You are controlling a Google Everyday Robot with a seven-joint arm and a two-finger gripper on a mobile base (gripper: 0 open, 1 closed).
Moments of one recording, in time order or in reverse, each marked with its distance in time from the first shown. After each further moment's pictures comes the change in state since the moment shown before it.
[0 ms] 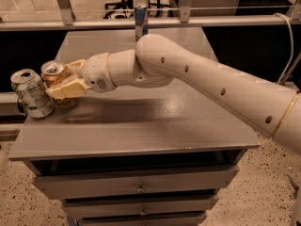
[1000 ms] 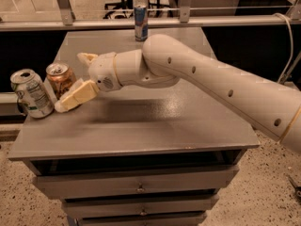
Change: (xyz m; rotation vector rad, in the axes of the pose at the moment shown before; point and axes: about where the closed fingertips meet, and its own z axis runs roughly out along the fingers) arm 0.003 -0.007 -0.014 0.033 0.002 0.004
